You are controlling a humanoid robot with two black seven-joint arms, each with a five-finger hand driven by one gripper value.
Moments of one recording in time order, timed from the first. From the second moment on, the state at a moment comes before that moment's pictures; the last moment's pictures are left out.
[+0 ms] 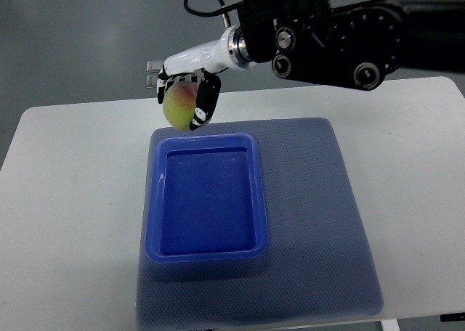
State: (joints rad) left arm -0.05 0.00 -0.06 -0.31 0.01 -0.02 0.16; right arm 1.76 -0.05 -0.35 1.00 -0.77 0.25 0.05
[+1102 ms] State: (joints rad) left arm -0.05 0.00 -0.06 -0.31 0.01 -0.02 0.16; right arm 1.38 0.00 -0.35 0.87 -0.82 0.23 0.06
